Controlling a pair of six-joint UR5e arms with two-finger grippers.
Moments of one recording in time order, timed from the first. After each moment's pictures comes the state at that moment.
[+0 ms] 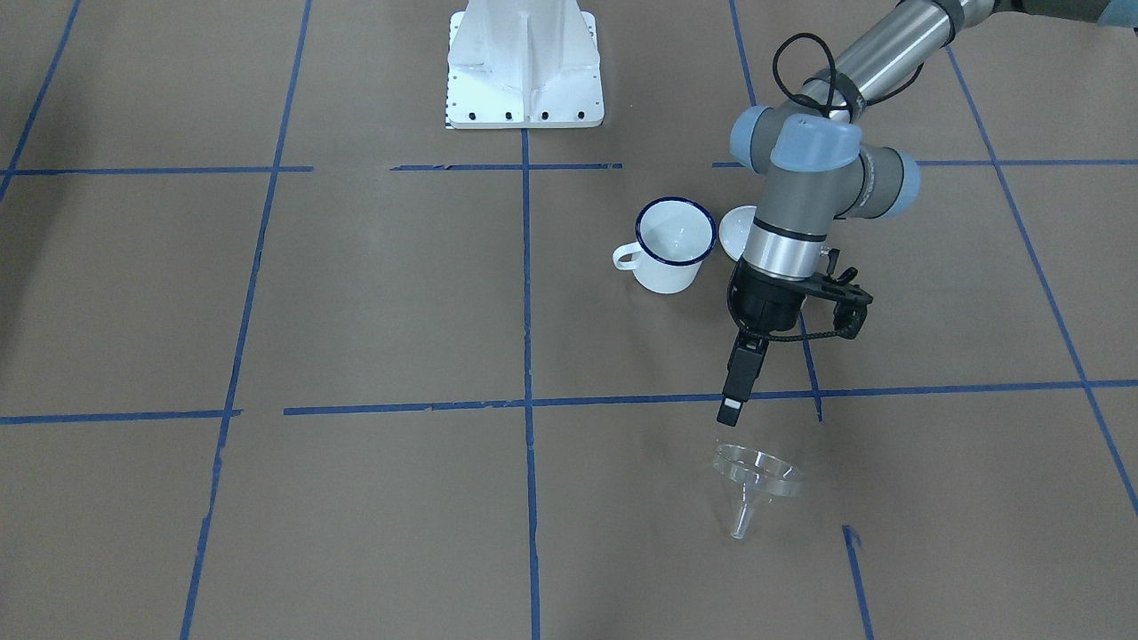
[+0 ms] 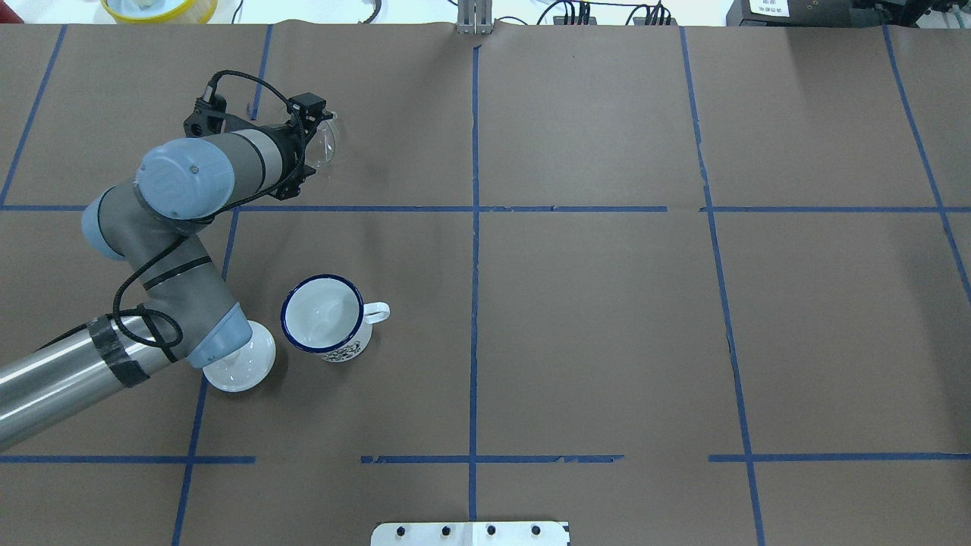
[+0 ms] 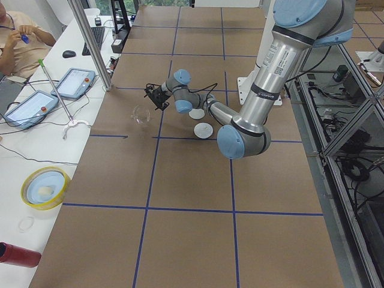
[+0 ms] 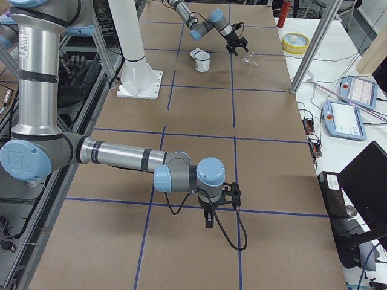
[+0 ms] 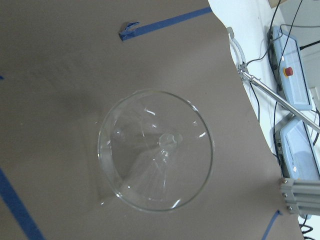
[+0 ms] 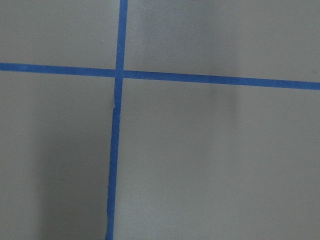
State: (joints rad) left arm -0.70 -2.10 -1.39 -2.40 -1.45 -2.24; right arm 1.56 -1.68 1.56 -1.39 2.29 0.01
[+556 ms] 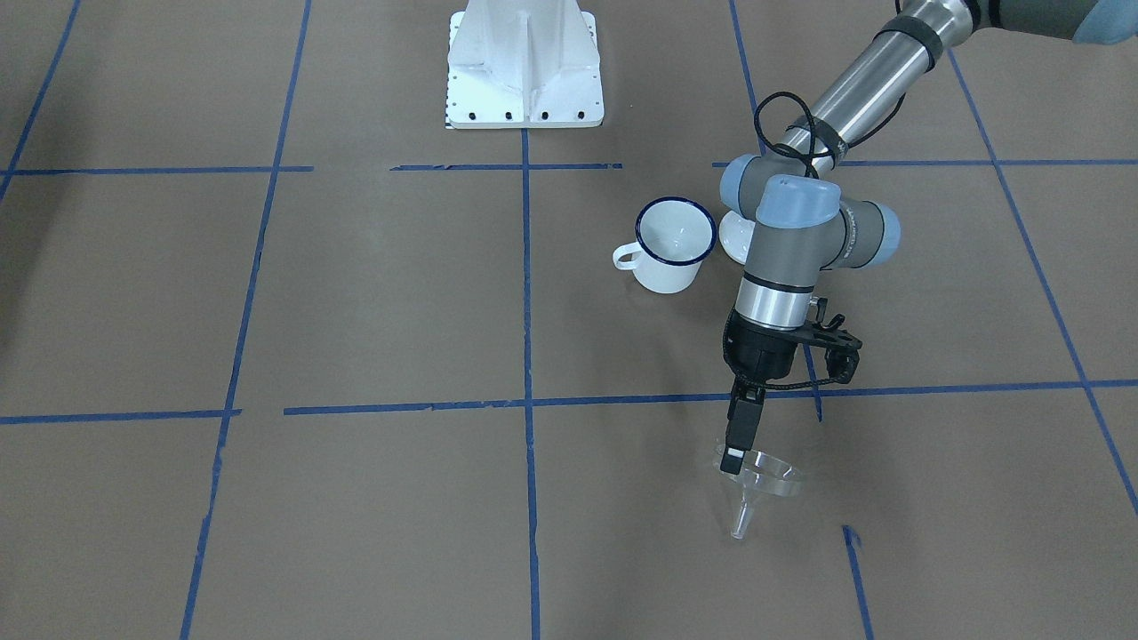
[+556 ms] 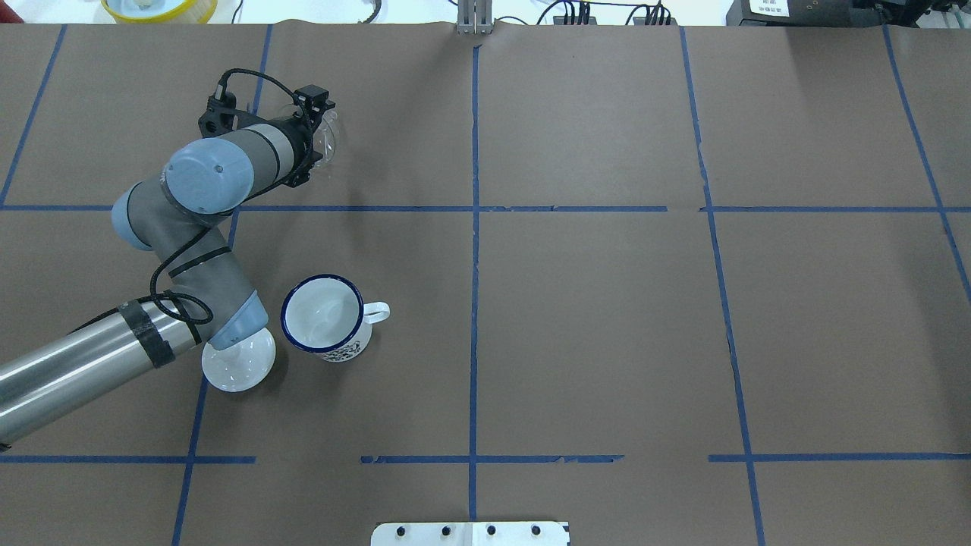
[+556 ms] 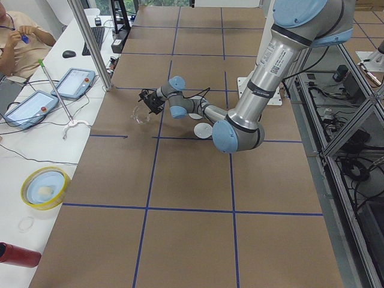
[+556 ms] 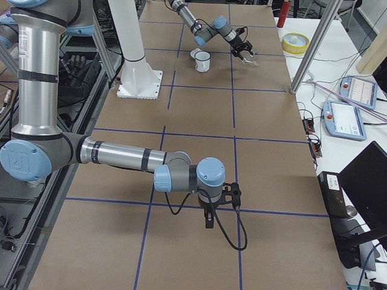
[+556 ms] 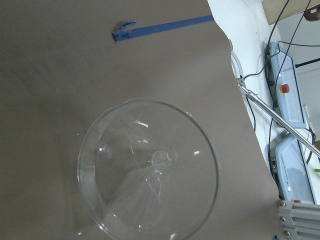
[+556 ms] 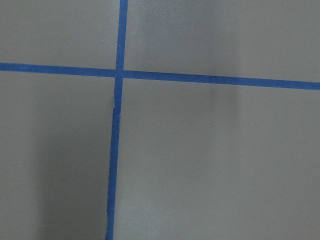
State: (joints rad) left arm -0.72 -2.15 -1.24 -2.51 -1.40 -2.27; right arm 1.56 -1.68 1.56 -1.39 2.29 0.01
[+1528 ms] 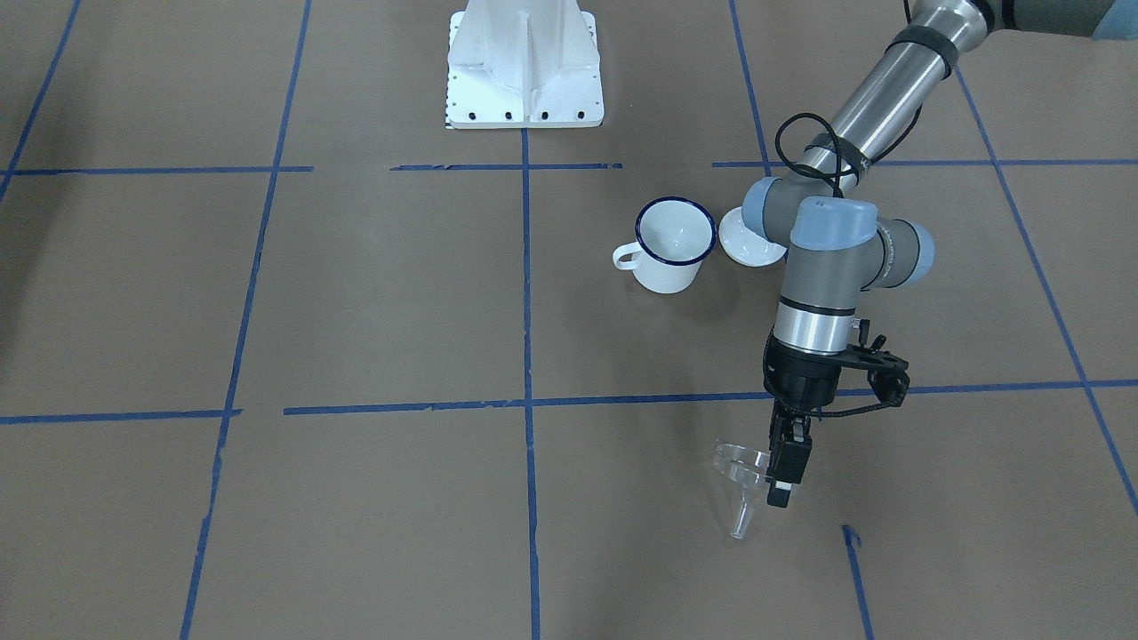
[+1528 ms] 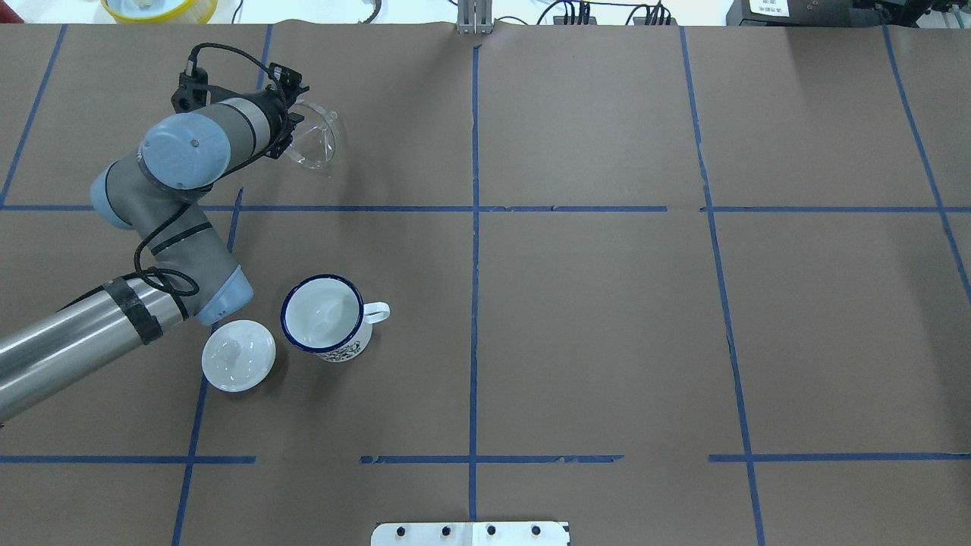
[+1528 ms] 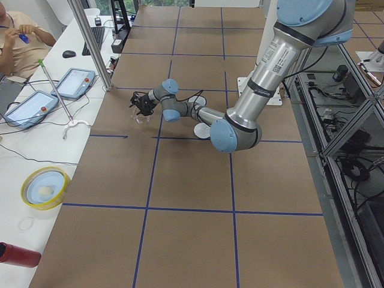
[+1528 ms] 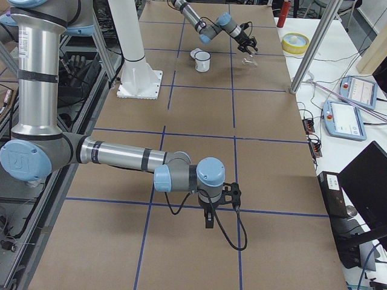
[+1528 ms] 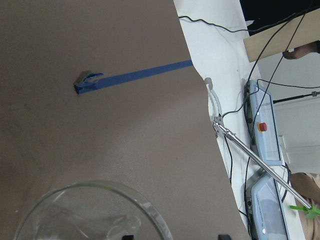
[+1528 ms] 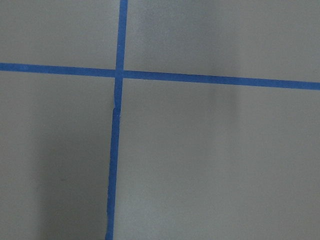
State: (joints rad) left arm -0.77 -2.16 -1.20 -2.54 -1.39 -2.28; right arm 1.56 -1.68 1.56 -1.39 2.29 0.01
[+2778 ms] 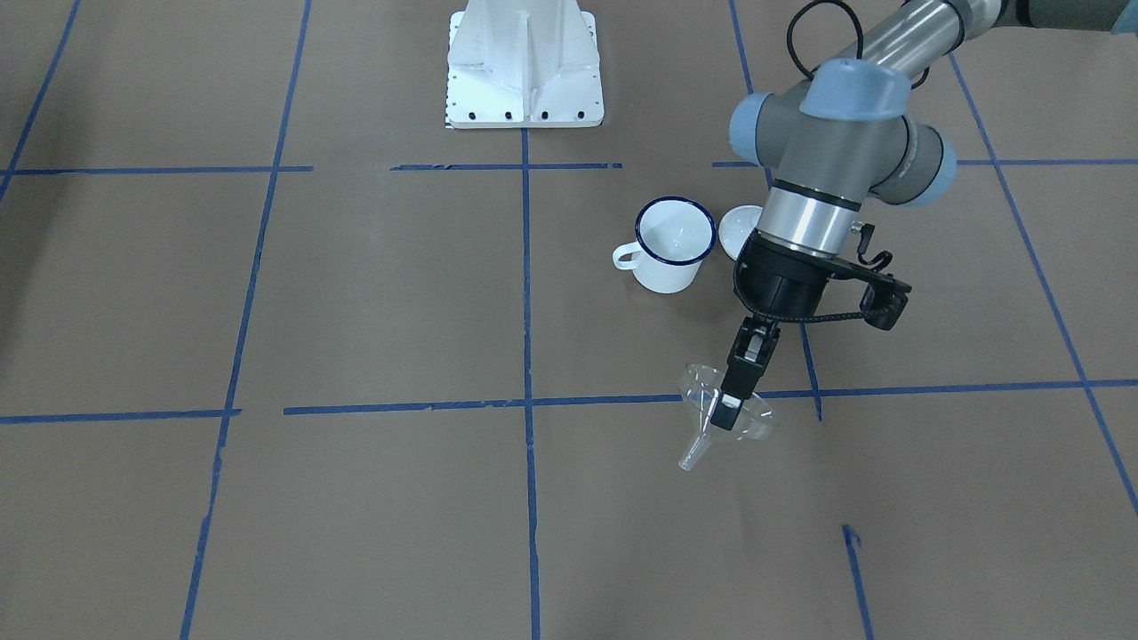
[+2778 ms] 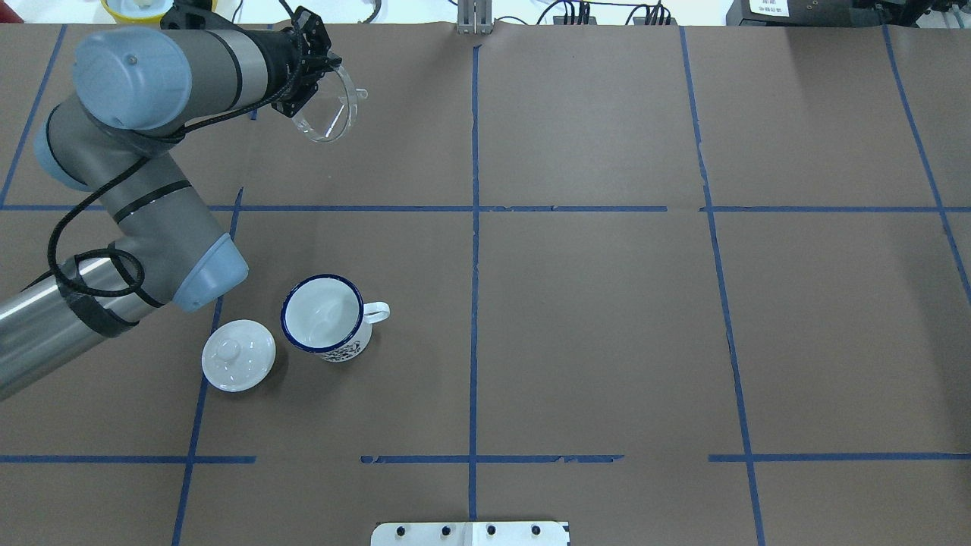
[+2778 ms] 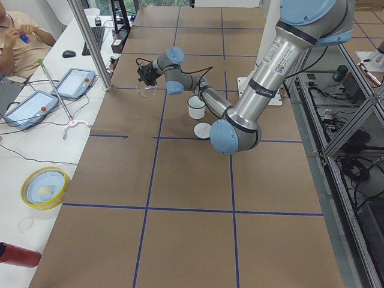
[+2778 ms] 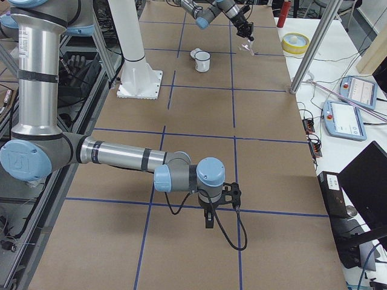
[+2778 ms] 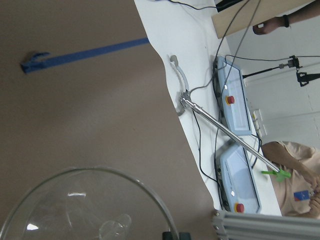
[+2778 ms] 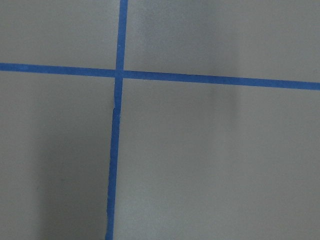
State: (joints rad) left arm -0.81 -2.15 -1.67 -2.16 -1.61 -2.08; right arm 1.56 -1.68 1.56 -1.39 2.29 0.01
